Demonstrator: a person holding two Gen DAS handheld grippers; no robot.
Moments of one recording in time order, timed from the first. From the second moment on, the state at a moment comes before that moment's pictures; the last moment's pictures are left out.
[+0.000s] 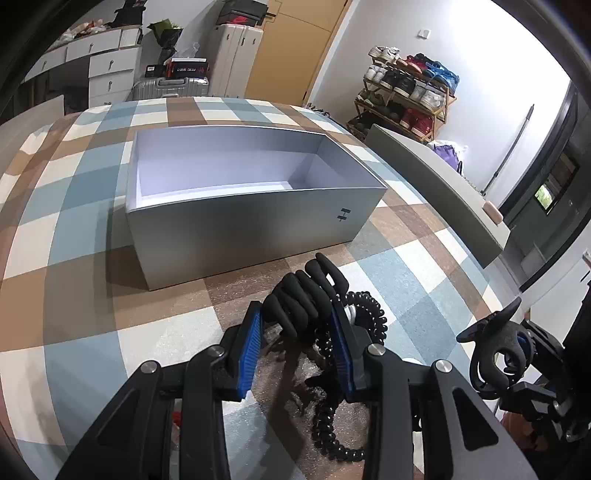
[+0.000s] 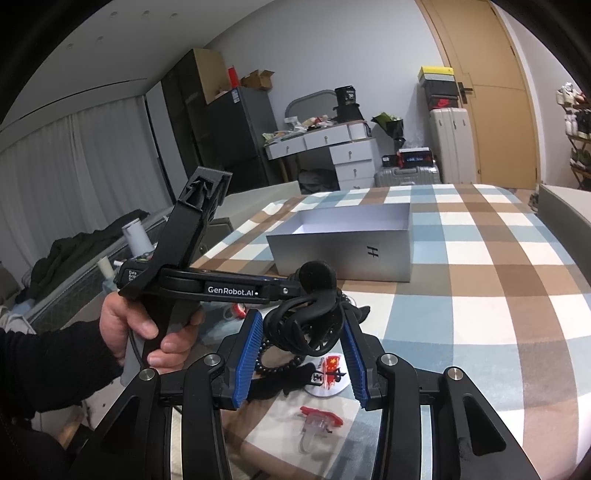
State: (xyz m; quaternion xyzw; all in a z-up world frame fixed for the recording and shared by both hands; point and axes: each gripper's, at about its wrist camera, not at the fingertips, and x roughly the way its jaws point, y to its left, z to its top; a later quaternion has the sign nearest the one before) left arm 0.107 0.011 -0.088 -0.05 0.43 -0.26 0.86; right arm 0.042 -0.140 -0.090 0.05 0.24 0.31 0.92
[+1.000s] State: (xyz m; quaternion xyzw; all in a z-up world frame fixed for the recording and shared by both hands) left arm 0.072 0.029 -0.047 0.00 0.34 -0.17 0.92; right arm 0.047 -0.136 -0.093 0.06 0.24 0.31 0.92
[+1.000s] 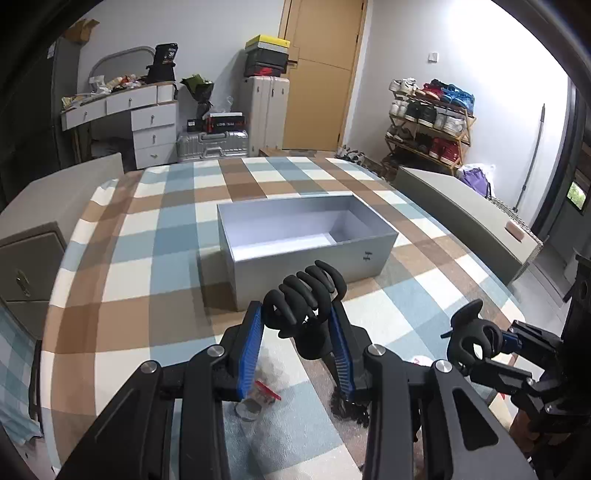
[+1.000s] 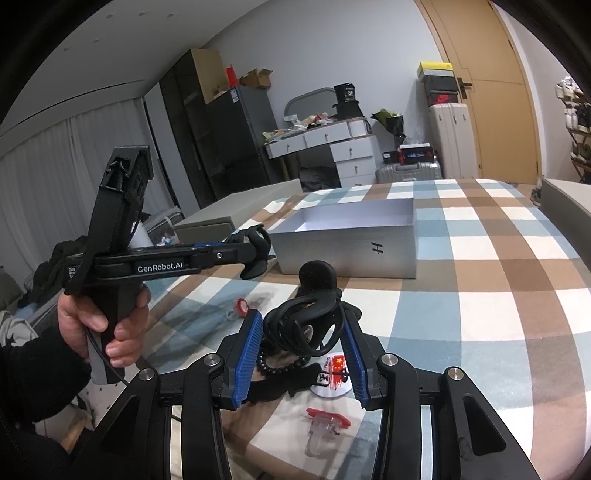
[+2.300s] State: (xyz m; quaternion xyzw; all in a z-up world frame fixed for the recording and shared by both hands) left arm 0.195 0.008 -0.062 0.01 0.46 -0.19 0.87; right arm 0.259 -0.099 -0.075 0.05 0.38 0.32 0.86
